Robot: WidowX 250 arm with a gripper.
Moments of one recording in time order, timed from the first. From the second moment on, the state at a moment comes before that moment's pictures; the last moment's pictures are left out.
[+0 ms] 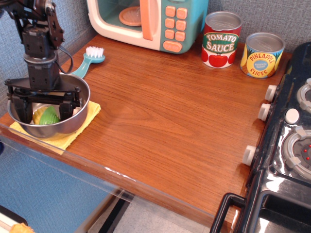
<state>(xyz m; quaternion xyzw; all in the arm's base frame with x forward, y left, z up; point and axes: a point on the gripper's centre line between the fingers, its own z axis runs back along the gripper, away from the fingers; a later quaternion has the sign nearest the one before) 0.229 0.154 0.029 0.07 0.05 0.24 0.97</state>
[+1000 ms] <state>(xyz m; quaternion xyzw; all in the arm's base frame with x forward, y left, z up) 0.304 0.108 0.136 0.04 -0.09 0.13 0.99</state>
